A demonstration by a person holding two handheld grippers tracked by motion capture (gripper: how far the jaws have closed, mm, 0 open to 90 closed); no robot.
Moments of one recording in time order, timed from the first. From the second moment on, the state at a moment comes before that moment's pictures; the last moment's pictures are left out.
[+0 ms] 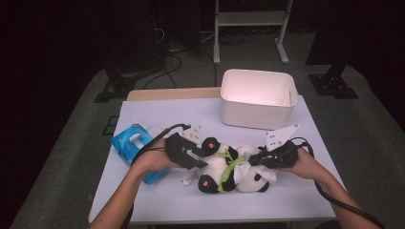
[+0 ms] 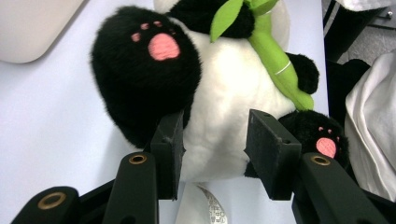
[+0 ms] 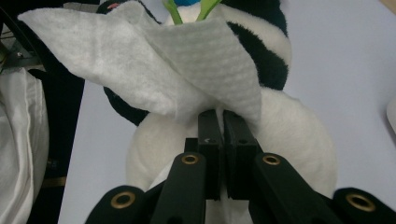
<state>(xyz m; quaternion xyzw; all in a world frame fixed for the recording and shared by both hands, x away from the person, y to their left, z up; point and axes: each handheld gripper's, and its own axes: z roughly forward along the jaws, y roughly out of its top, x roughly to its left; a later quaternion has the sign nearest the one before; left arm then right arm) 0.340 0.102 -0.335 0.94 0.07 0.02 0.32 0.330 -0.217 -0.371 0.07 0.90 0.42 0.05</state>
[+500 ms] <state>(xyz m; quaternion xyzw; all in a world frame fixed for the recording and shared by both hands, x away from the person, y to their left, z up) 0.341 0.087 -0.349 0.95 0.08 0.02 0.31 0.334 -0.215 -0.369 0.08 0.90 0.41 0.07</state>
